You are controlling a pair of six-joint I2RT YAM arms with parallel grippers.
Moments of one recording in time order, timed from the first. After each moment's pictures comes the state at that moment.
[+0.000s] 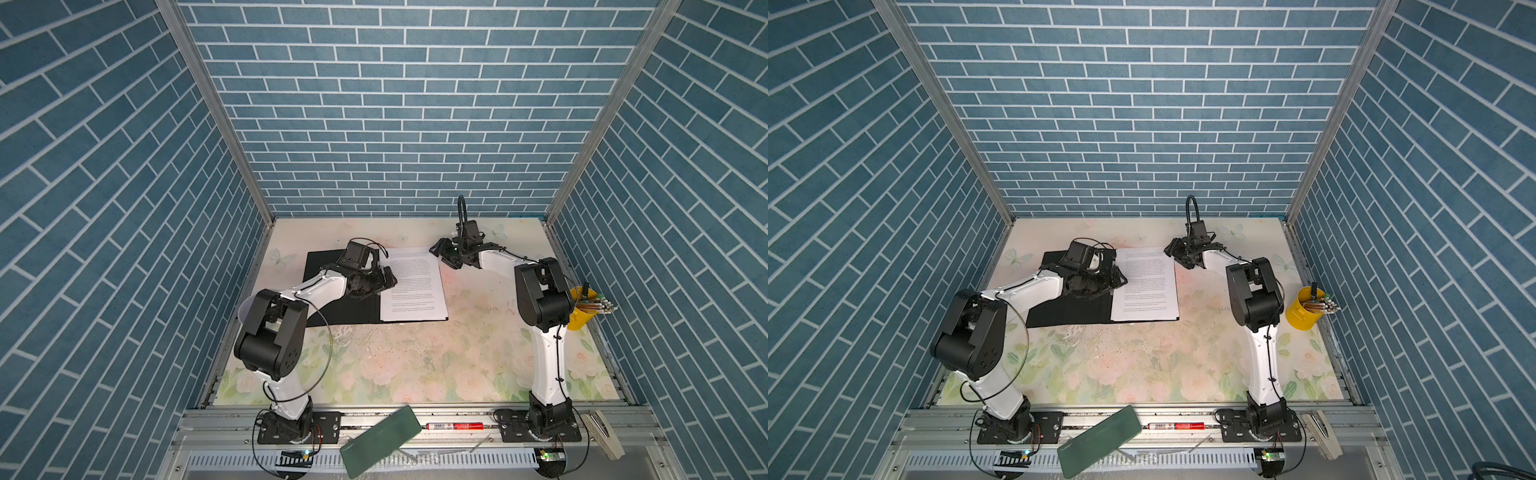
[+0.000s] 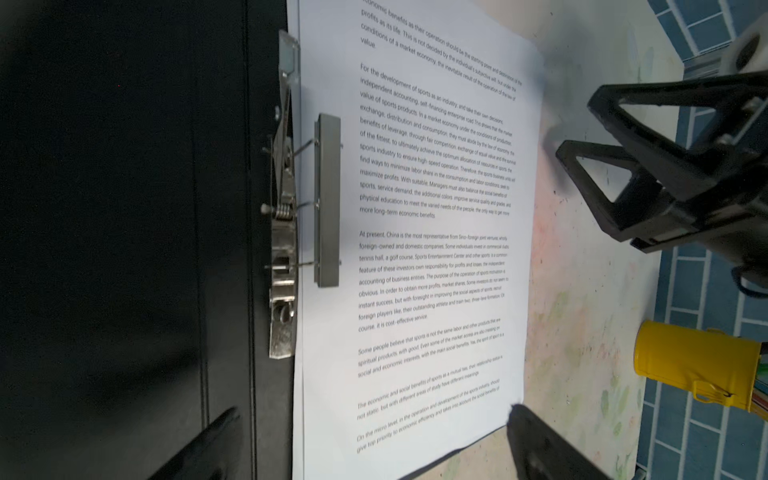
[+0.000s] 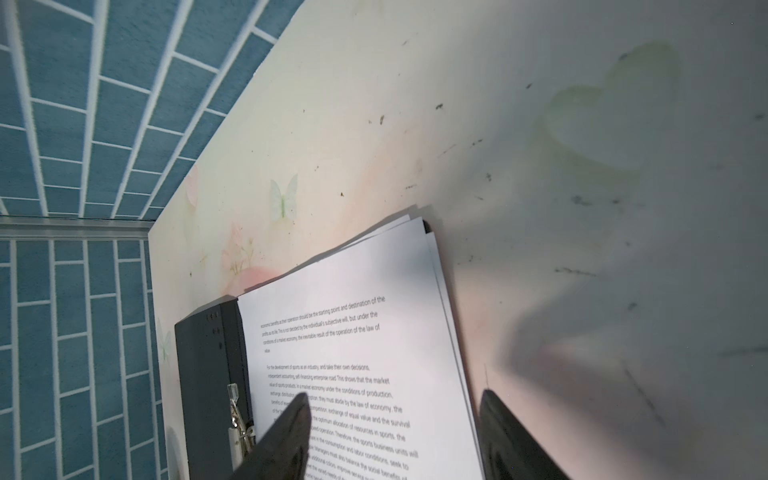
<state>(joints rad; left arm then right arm) -0.37 1.78 1.13 -0.32 0.34 -0.63 0.37 2.18 1.55 -0.16 -0.32 0.78</state>
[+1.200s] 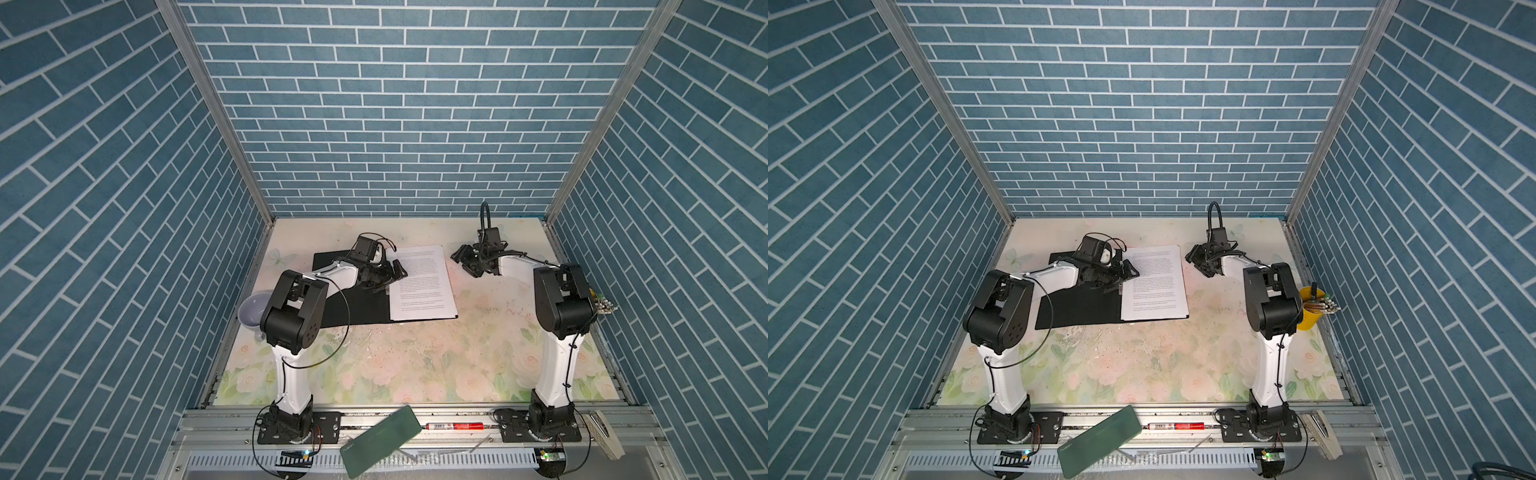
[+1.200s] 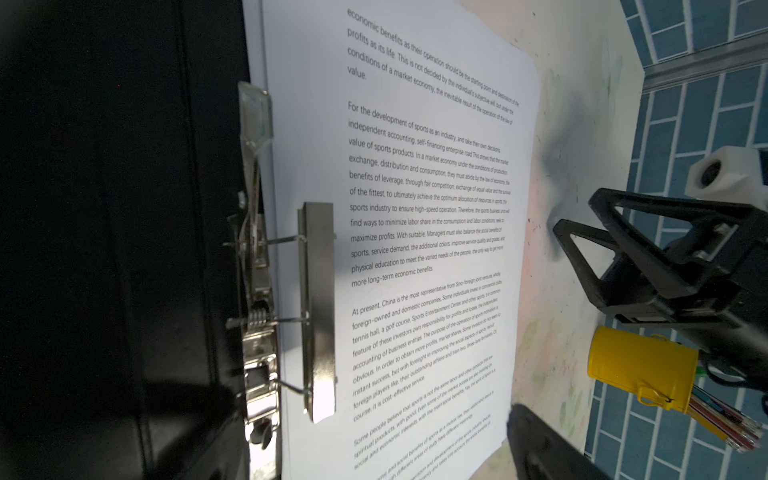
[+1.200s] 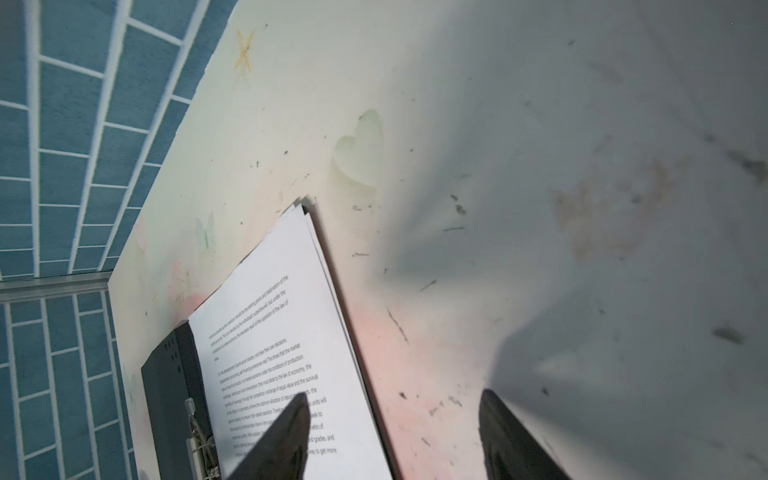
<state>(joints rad) -0.39 1.98 1.26 -0.21 0.47 -0.72 0.25 2.06 1.34 -0.14 -0.28 0.78</state>
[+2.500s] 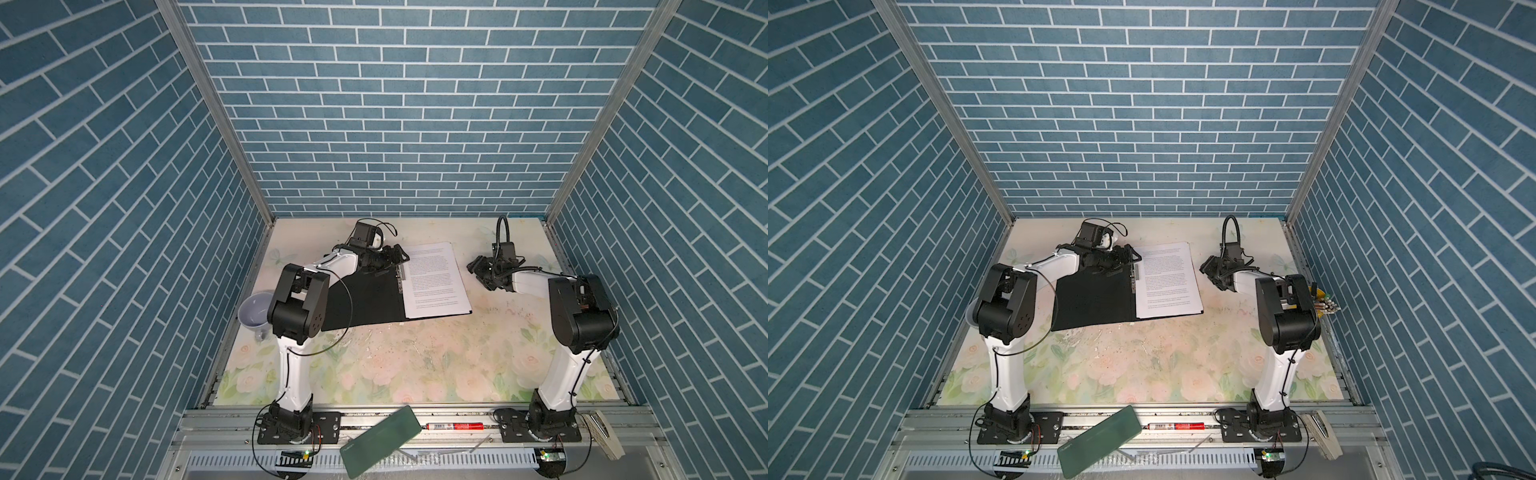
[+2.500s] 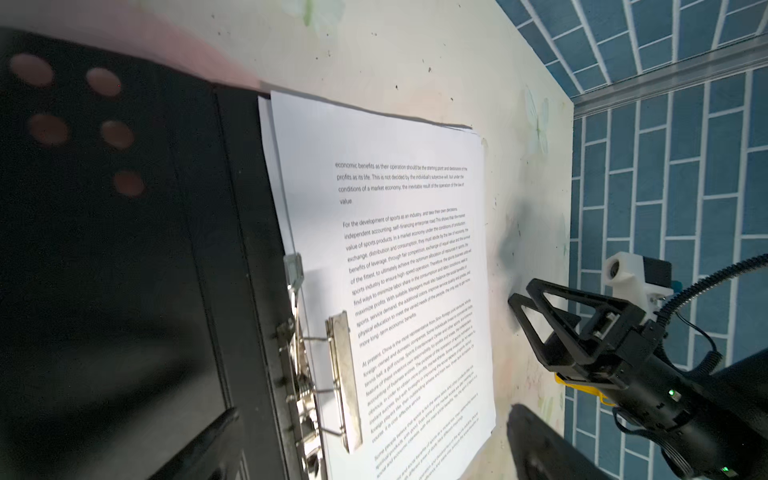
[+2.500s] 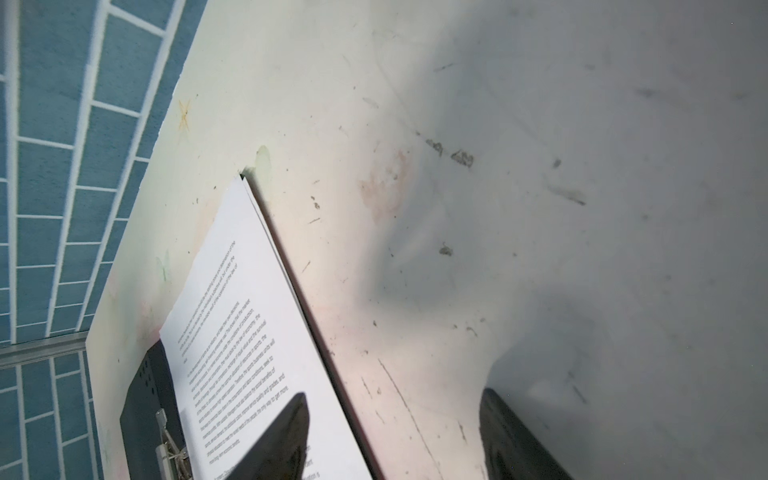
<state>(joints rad) -0.33 2.11 1.50 -0.25 0.54 -0.62 0.20 1.89 1.05 0.02 -0.18 0.86</state>
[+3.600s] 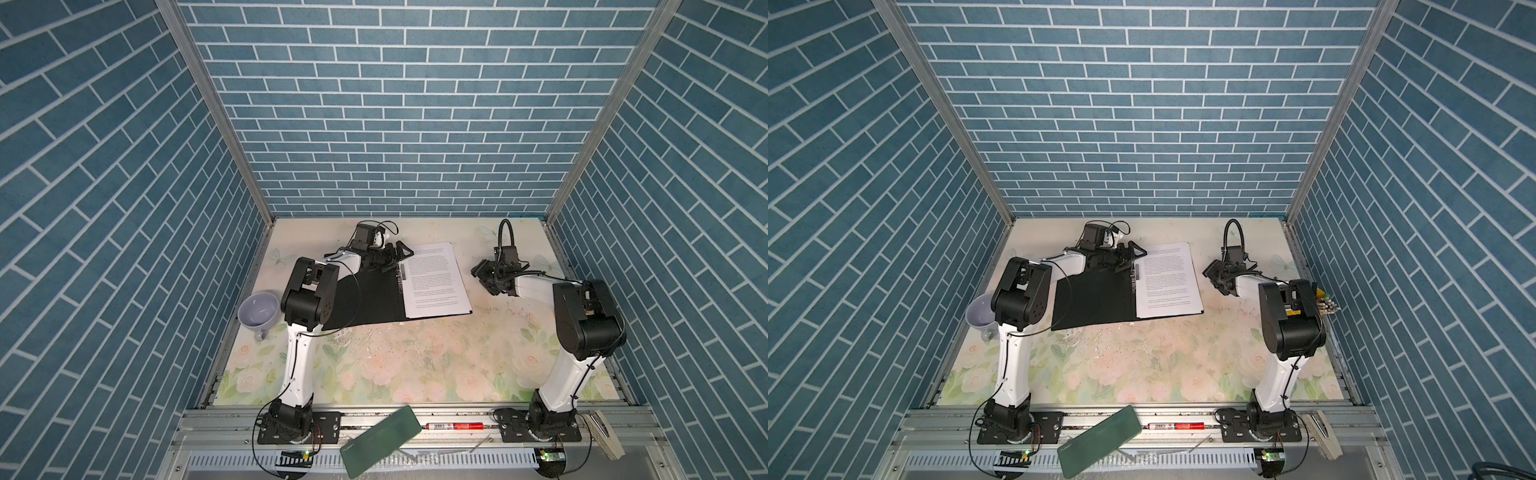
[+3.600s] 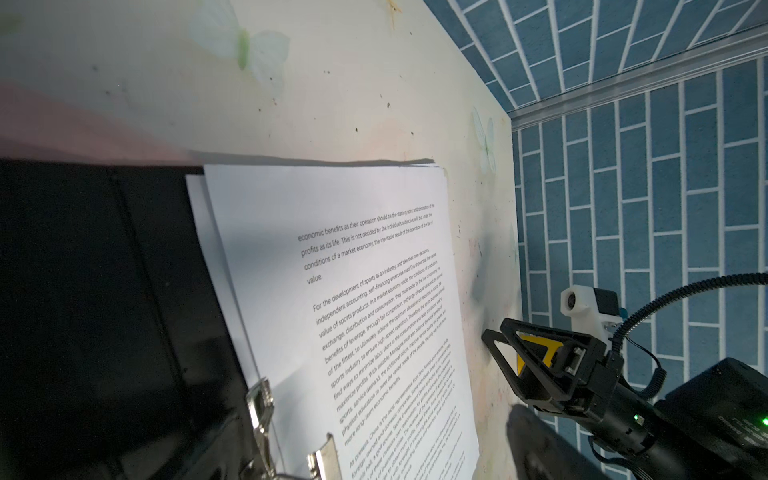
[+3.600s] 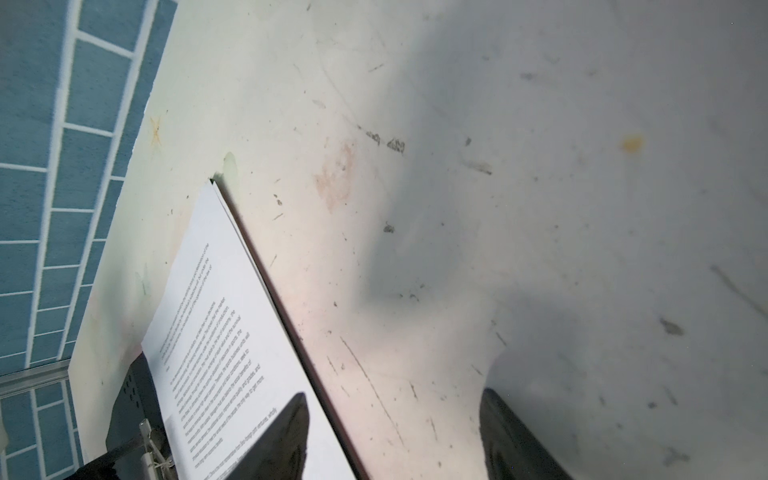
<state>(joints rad) -0.31 2.26 1.53 0.02 0.71 -0.70 0.20 1.84 1.00 -0.01 -0.12 0.90</state>
